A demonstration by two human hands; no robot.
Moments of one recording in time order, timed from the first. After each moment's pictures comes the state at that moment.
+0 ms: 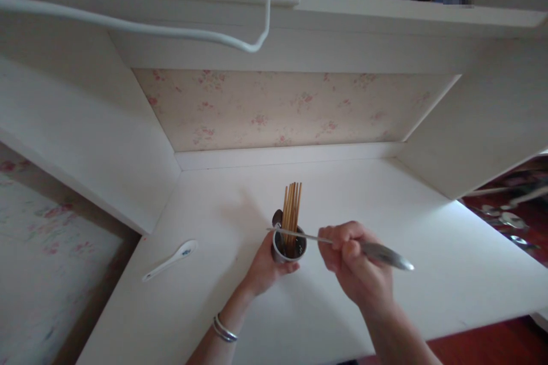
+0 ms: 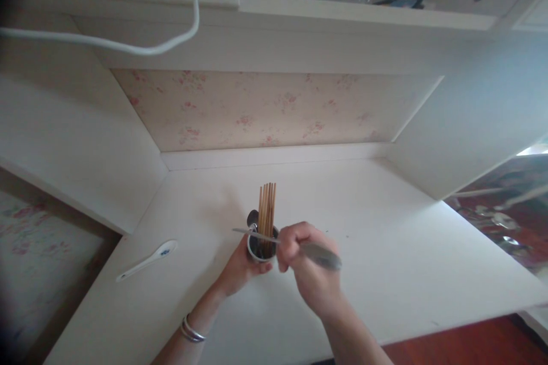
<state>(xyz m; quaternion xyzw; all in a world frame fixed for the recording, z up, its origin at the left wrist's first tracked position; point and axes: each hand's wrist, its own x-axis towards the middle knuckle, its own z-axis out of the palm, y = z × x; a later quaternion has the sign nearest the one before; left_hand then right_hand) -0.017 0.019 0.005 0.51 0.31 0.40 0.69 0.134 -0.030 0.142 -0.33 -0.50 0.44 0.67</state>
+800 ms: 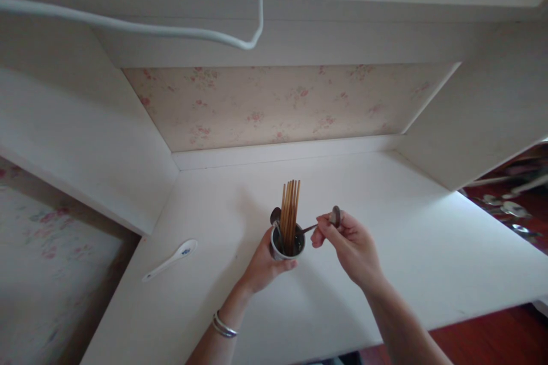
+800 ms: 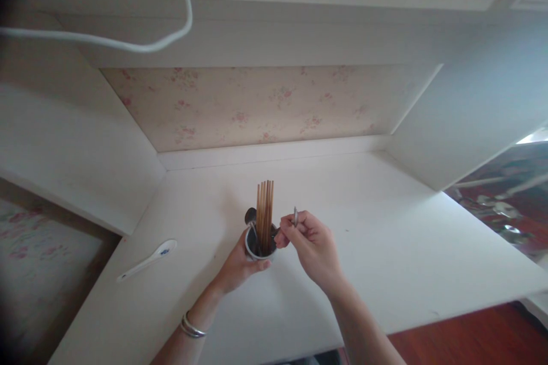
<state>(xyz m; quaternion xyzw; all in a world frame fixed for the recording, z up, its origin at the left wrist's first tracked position) -0.020 0.021 0.004 0.54 0.26 0.40 0.70 0.157 -0.015 0.117 -0.48 -0.48 0.45 0.59</state>
